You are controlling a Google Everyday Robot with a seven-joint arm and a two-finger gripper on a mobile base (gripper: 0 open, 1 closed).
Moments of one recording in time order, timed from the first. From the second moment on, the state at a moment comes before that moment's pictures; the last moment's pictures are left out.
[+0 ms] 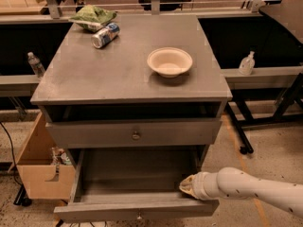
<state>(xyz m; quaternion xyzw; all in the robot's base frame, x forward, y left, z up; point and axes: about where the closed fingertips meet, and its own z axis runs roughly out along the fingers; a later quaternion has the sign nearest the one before) 0.498 -0.141 0.396 -0.59 0.74 0.11 0.31</state>
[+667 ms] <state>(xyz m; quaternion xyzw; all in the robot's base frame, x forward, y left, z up) 0.468 -0.159 0.399 -0.55 0.77 0.11 0.31</state>
